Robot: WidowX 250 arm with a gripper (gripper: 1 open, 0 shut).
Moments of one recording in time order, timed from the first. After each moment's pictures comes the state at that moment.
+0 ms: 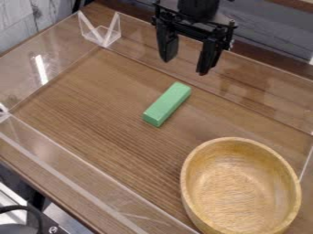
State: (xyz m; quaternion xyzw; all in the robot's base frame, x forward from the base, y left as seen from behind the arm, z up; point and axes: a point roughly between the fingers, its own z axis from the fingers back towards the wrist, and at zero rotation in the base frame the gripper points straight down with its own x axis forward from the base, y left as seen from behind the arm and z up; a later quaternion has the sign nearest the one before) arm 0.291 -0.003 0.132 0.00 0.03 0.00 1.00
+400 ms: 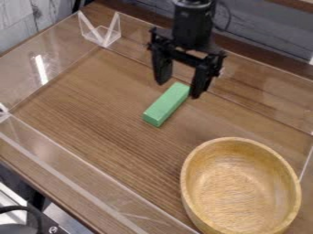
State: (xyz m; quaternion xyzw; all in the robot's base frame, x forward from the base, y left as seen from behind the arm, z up) arm 0.283 0.006 0.097 0.00 0.05 0.00 1.00
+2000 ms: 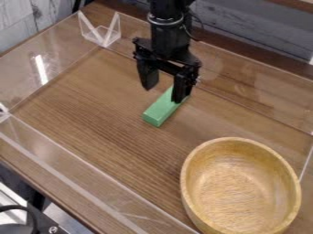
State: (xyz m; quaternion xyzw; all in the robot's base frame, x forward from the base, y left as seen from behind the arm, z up) arm 0.288 0.028 0.078 -0.01 0.00 -0.03 1.00
